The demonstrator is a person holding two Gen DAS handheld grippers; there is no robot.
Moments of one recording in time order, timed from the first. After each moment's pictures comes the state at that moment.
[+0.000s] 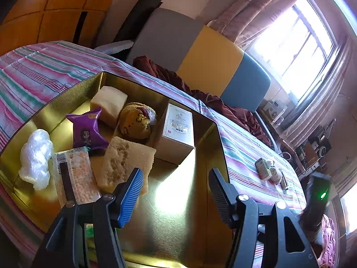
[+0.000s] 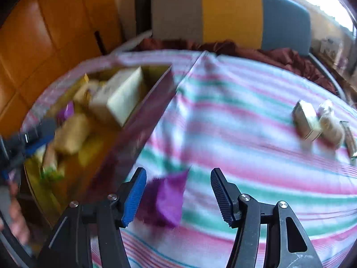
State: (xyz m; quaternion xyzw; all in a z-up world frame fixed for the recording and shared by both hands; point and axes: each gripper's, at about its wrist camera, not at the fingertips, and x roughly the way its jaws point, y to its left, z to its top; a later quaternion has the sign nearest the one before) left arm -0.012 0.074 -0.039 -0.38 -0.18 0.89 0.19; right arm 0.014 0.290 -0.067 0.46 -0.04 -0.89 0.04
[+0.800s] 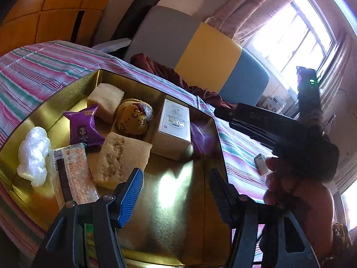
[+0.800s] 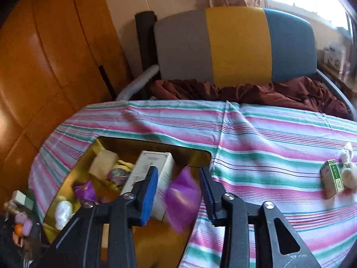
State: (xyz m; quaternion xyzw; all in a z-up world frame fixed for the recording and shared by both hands) left arm -0.009 0.080 -0.039 -0.39 -0.18 0.88 0.19; right arm -0.085 0.248 -0.005 0.38 -0.09 -0.92 0.03
